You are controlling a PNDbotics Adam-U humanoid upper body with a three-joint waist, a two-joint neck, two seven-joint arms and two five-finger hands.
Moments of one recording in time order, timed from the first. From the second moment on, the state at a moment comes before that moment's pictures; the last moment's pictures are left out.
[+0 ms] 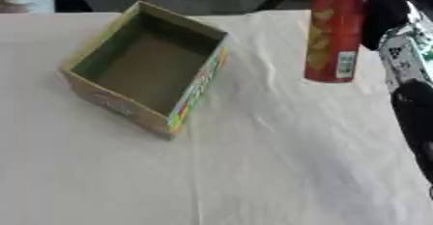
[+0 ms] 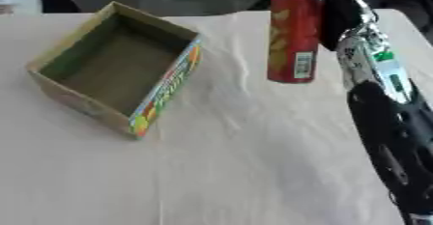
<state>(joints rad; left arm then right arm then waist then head) -0.80 0.40 0.19 -1.91 0.25 0.06 0.71 -0.62 -0.62 -0.15 -1.62 -0.74 0.13 0.06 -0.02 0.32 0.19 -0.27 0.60</state>
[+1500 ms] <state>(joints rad) -0.74 0.40 0.20 -1.92 0.25 0.06 0.71 -0.79 -0.59 0.05 -1.64 -0.62 0.01 -0.15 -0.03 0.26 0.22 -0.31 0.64</state>
